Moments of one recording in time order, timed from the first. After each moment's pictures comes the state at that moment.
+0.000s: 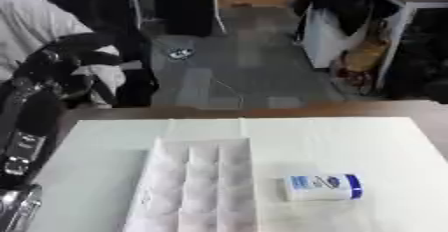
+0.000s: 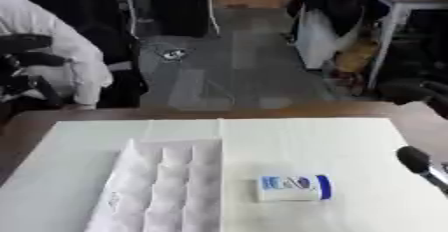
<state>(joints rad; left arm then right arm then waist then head) -0.45 0.46 -0.07 -1.98 -0.02 -0.20 0.07 -0.33 -0.81 -0.11 -1.72 0.40 -0.52 0.22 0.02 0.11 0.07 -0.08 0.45</state>
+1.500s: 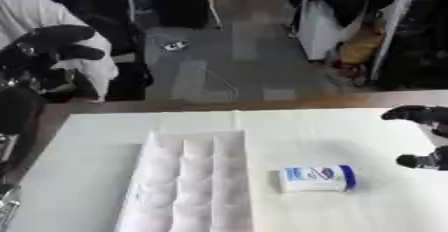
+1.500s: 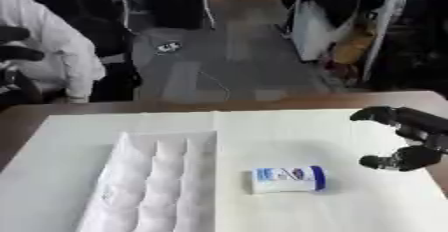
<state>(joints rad) -0.48 0.45 -0.08 -1.98 -0.01 -0.20 0.06 -0.71 -0.83 0.06 -0.99 0.55 -0.67 0.44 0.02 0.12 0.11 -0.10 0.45</state>
